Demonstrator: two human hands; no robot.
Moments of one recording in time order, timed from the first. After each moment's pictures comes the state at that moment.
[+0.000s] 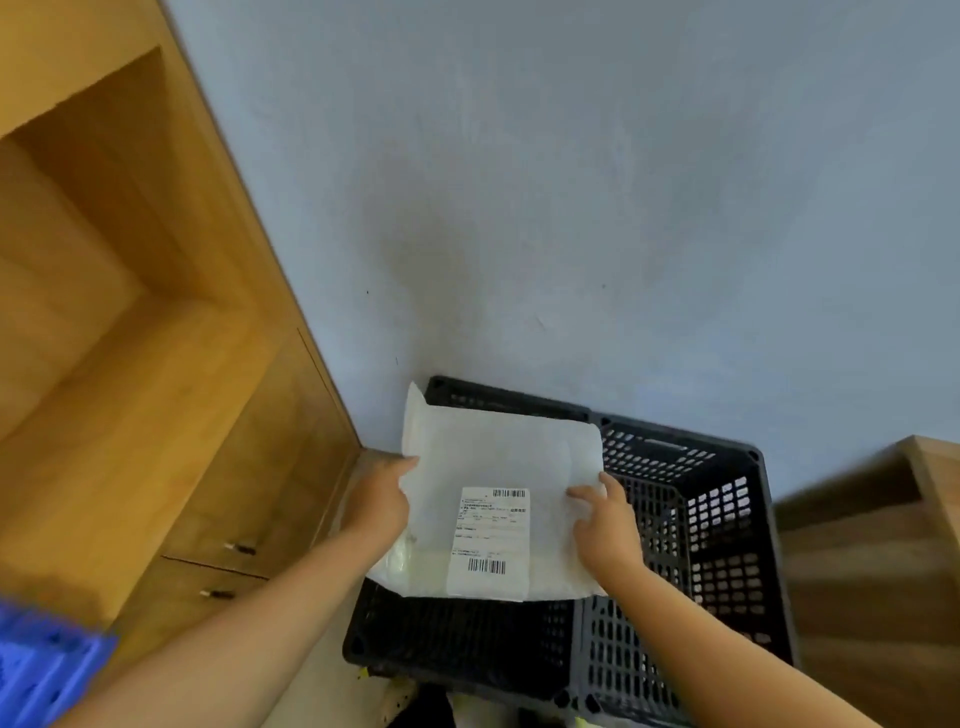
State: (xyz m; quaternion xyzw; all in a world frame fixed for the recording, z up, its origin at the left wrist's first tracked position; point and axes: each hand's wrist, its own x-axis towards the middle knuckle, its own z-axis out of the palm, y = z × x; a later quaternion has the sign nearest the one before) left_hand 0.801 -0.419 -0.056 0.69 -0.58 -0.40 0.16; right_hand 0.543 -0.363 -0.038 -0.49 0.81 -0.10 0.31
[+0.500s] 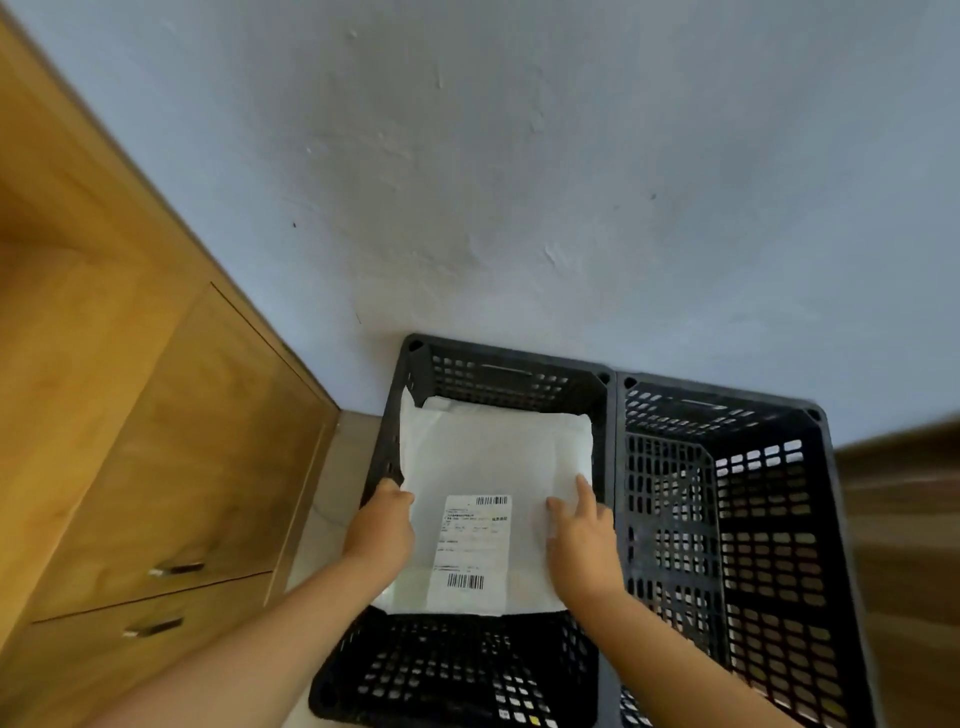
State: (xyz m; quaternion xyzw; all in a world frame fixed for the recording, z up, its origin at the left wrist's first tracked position) left_hand 0.778 -0.455 -0.199 0.66 -0.66 -0.36 -0.10; right_hand 0.559 -0.393 -0.170 -0.56 0.78 0.06 0.26
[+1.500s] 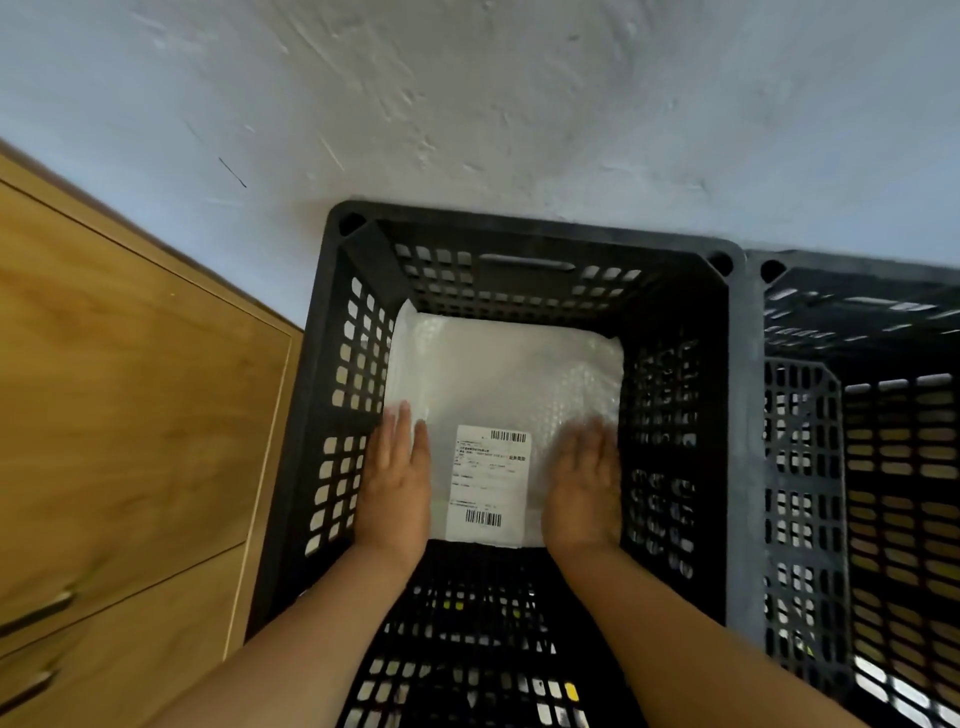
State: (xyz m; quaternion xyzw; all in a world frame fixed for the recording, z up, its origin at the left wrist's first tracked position) left_hand 0.744 -0.475 -0.413 0.61 -0.76 -0.18 -0.13; right_hand 0.557 -0.439 -0.419 -0.49 0.82 0.08 0.29
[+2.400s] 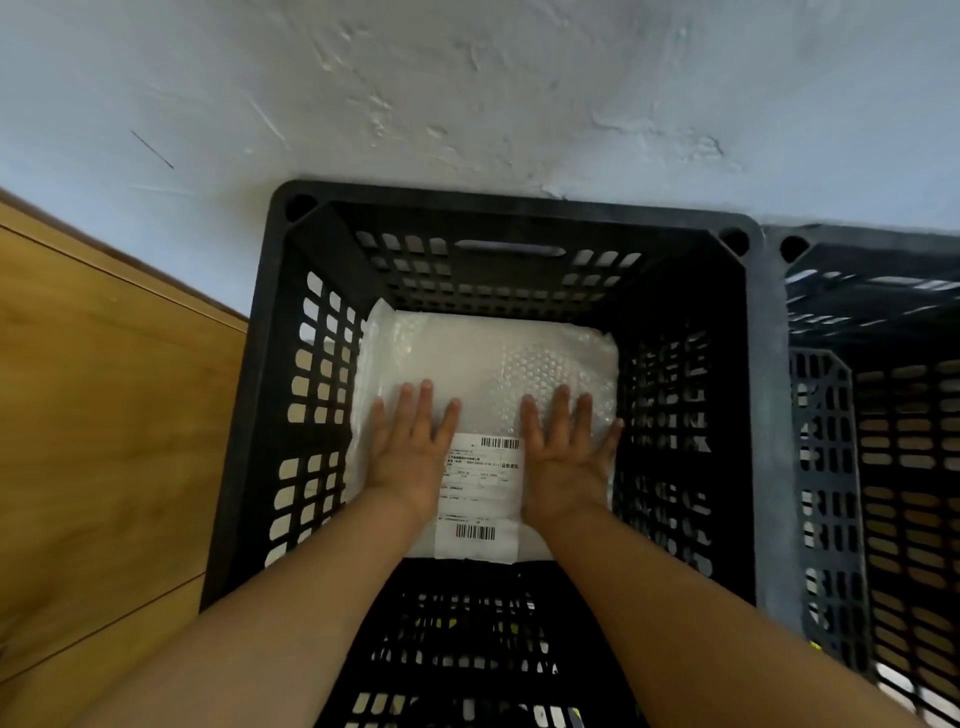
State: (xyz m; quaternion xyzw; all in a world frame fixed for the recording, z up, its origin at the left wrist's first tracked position) left_hand 0.708 -0.531 -0.445 0.47 -0.78 -0.14 -0.39; right_hand 0.555 -0.485 -0.446 -0.57 0.70 0.32 0.27
